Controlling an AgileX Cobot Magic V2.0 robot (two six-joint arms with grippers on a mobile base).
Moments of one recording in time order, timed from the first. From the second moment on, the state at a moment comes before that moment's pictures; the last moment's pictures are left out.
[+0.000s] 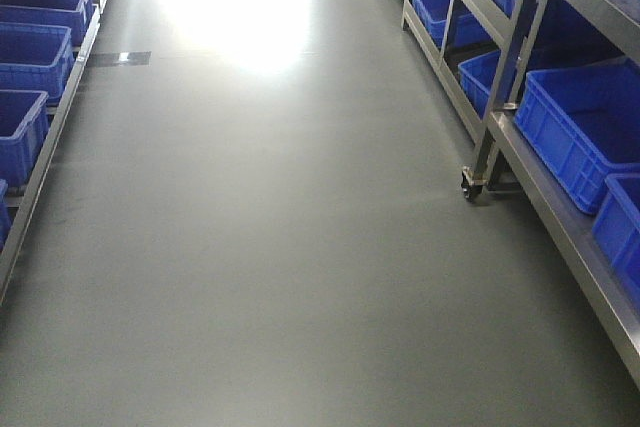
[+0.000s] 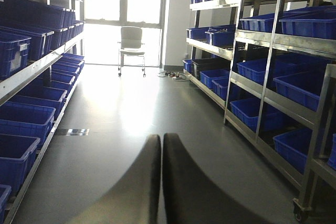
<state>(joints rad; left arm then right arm) 0.00 -0.01 0.03 0.05 0.00 -0.15 0.21 0.03 -0.21 -0.19 0.25 0.13</state>
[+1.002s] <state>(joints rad) 0.00 -0.01 0.03 0.05 0.00 -0.15 0.21 0.03 -0.21 -0.19 0.25 0.13</state>
